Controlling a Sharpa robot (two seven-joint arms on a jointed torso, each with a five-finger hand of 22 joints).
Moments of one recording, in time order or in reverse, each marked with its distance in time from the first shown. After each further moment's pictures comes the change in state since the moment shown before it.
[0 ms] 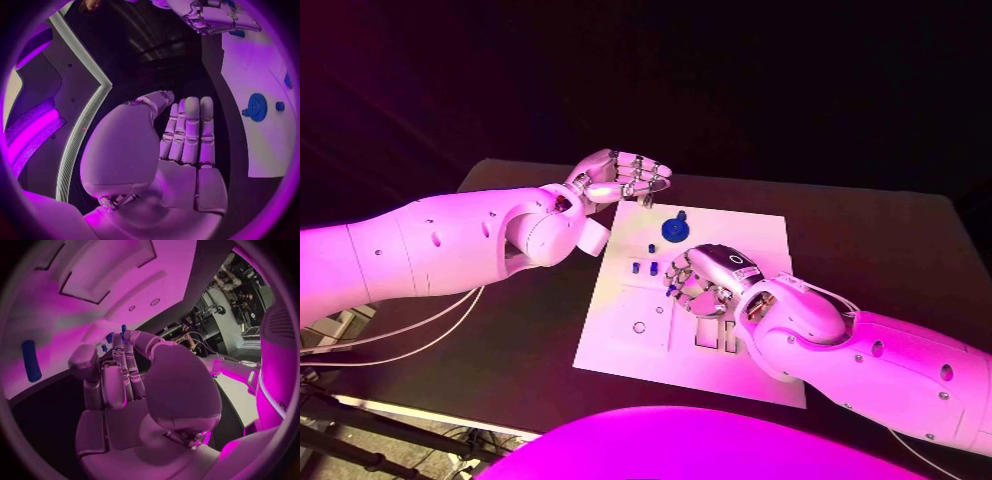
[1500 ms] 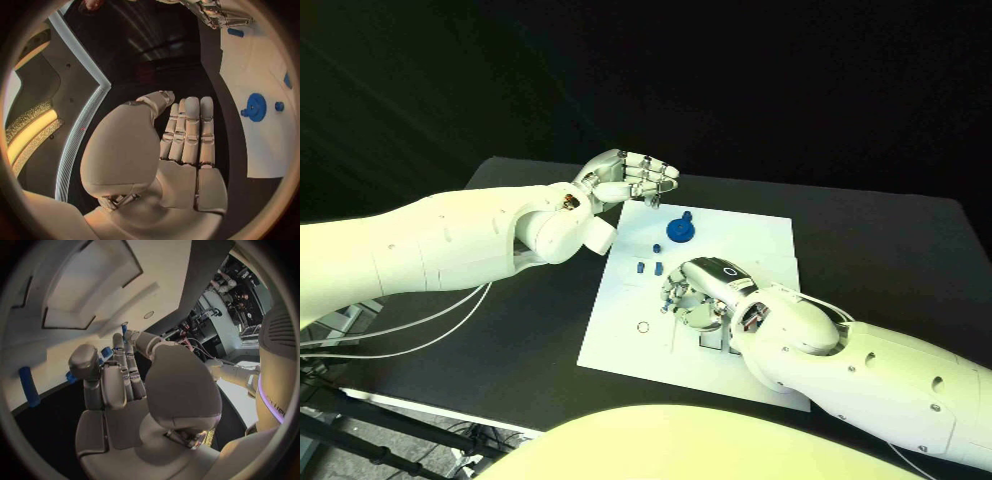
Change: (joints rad) left arm 0.000 0.007 0.000 -0.009 -0.001 0.000 -0.011; left_hand 0.004 0.004 -0.003 -0.003 0.000 0.000 0.000 0.000 0.000 0.000 0.000 0.000 0.001 0.000 0.000 0.000 -0.001 0.000 0.000 0.000 0.000 0.000; right arm -0.025 0.028 -0.007 -0.014 -0.010 0.046 0.000; right_hand -0.011 -0.002 0.000 0.000 -0.008 -0.002 0.003 0.003 0.007 0.014 -0.007 -0.004 0.002 0.000 0.000 0.000 -0.002 0.000 0.000 0.000 -0.004 -0.001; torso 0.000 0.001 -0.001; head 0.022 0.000
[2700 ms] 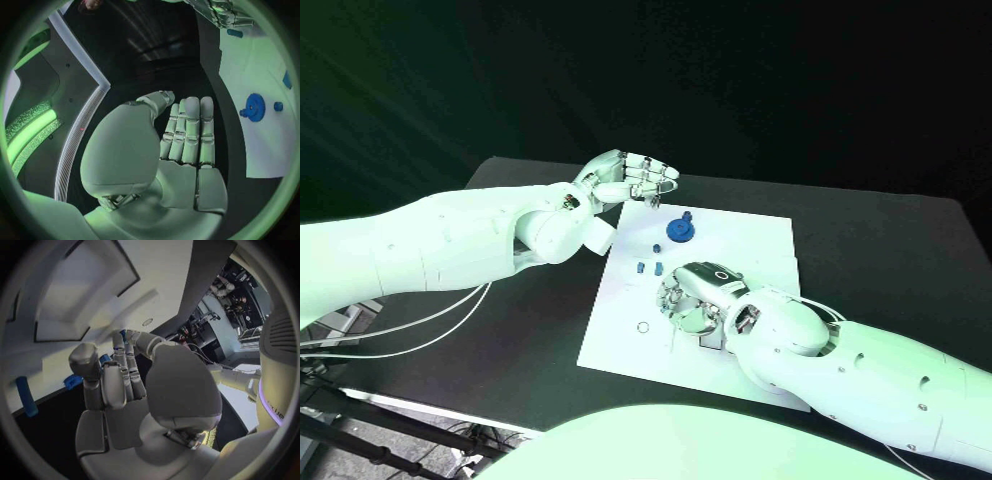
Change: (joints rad) left arm 0.000 0.000 0.000 -0.001 -0.001 0.004 -0.010; left_hand 0.000 0.000 0.000 0.000 0.000 -0.004 0.004 0.000 0.000 -0.007 0.000 0.000 0.001 0.000 0.000 0.000 -0.002 0.000 0.000 0.000 0.000 0.000; right arm -0.004 0.026 -0.008 -0.019 -0.021 0.042 -0.006; right_hand -0.013 -0.013 0.000 0.000 -0.015 -0.025 0.010 0.001 0.011 -0.014 0.002 -0.015 0.005 0.000 0.000 0.004 -0.014 0.000 -0.014 0.006 -0.032 -0.019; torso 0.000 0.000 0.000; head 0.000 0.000
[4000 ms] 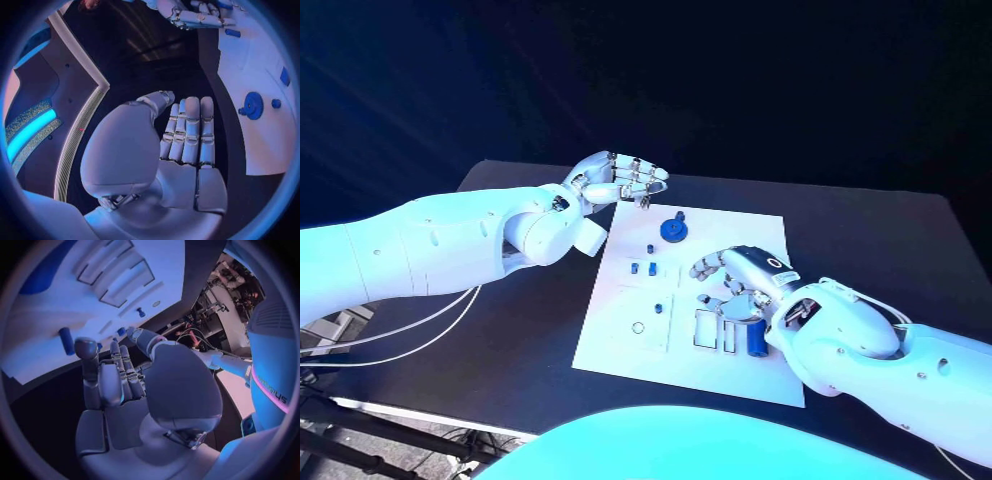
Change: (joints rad) left arm 0.000 -0.009 0.000 -0.005 -0.003 0.011 -0.008; left_hand 0.000 0.000 0.000 0.000 0.000 0.000 0.000 0.000 0.000 0.000 0.000 0.000 0.000 0.000 0.000 0.000 -0.001 0.000 0.000 0.000 -0.004 0.000; right arm 0.040 -0.231 0.034 0.167 0.037 -0.104 -0.001; right_hand -0.003 -0.046 -0.096 0.025 0.004 -0.133 0.037 -0.074 -0.030 -0.274 0.050 0.073 -0.024 -0.007 0.039 -0.023 -0.092 0.023 -0.070 0.039 -0.141 -0.087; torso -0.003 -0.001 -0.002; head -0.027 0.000
